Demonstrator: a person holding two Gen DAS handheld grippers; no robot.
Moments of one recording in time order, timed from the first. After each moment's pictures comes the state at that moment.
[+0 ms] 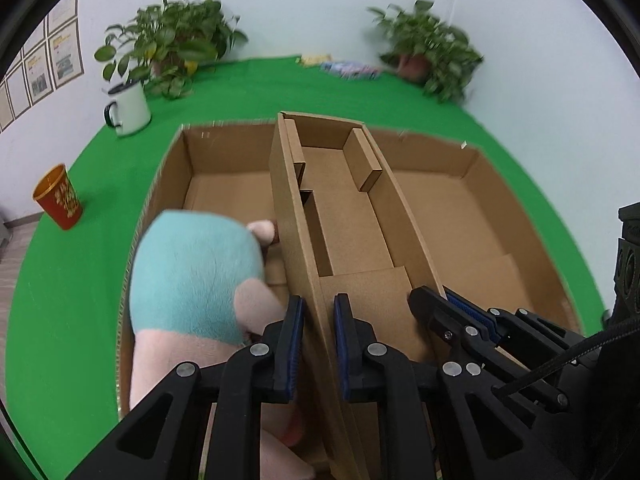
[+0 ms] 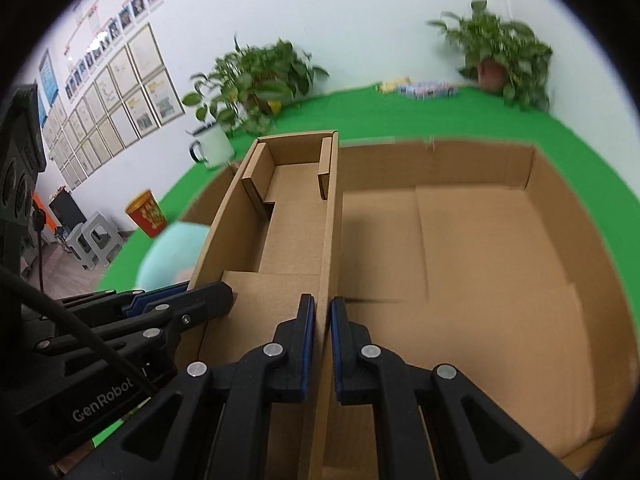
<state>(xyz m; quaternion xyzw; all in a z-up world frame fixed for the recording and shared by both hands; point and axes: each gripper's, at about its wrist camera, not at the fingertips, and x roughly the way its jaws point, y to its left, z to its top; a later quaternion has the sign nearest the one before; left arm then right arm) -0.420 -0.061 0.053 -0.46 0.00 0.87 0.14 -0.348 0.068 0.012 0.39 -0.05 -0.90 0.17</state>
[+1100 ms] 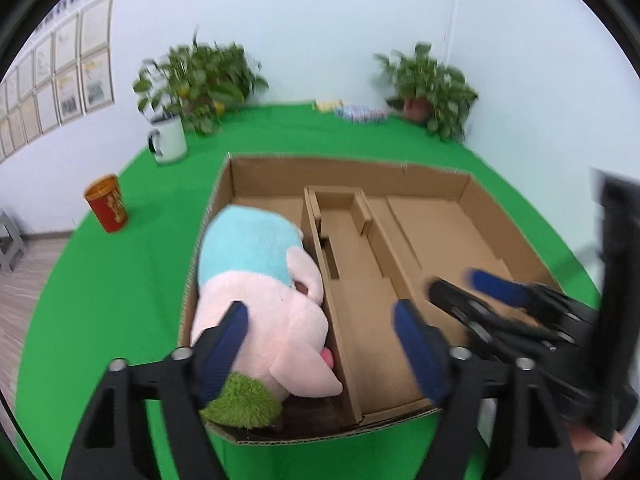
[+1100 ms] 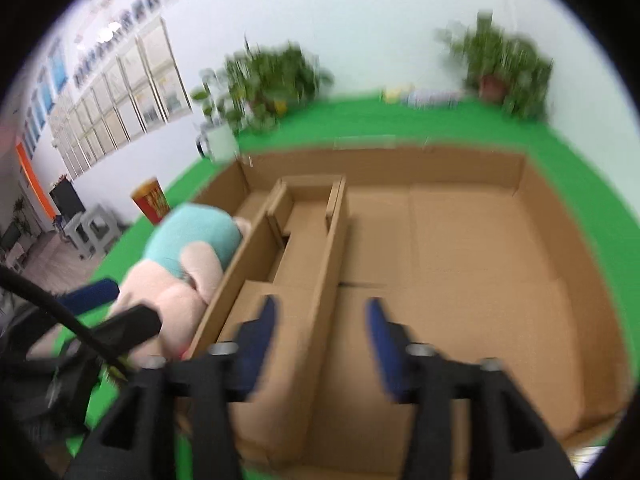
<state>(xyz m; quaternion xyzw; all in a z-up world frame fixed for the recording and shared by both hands) -0.317 -0.098 0.078 -0.36 -0.01 0.93 0.12 -0.307 0.086 0.031 0.34 -0.02 -0.92 0.17</state>
